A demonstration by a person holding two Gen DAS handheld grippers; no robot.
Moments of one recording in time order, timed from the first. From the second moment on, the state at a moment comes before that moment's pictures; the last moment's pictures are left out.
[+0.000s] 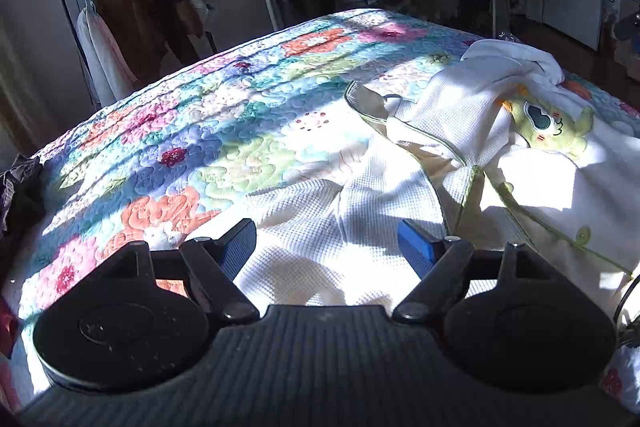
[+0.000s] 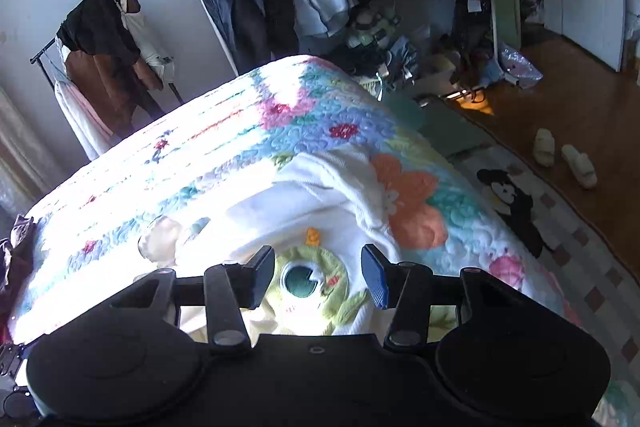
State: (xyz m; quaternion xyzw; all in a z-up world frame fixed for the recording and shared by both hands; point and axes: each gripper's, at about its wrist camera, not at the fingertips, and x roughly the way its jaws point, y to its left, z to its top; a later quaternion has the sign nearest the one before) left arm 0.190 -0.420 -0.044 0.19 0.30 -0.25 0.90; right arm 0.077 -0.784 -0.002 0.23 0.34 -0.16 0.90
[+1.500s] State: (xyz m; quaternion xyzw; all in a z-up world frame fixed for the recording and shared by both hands) left arm 0.103 -0.521 -0.073 0.23 0.28 -0.47 0.80; right arm -0.057 -0.743 -0.045 0.01 0.36 -0.25 0.90
